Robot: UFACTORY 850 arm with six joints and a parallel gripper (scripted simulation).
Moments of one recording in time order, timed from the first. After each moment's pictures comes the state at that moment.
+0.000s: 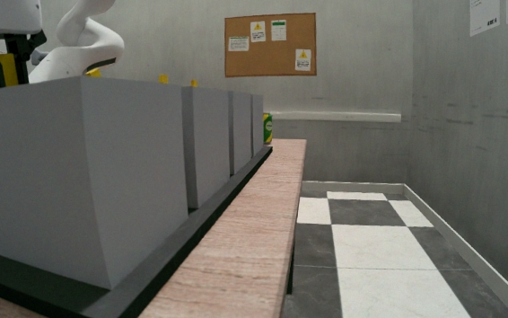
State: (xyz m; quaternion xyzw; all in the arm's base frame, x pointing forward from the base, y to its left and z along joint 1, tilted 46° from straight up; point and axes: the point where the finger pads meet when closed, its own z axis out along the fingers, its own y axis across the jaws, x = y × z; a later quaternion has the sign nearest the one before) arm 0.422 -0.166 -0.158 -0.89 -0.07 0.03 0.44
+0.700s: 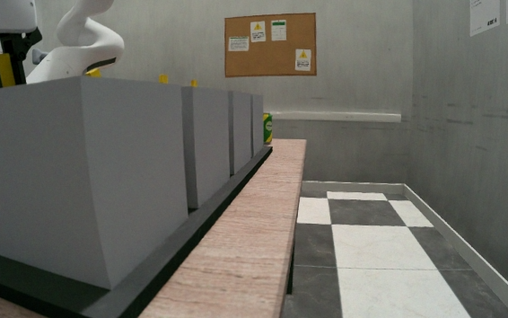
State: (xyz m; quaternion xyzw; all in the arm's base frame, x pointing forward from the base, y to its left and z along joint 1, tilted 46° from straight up) arm 0.422 -0.168 -0.162 -0.88 -0.07 0.03 0.46
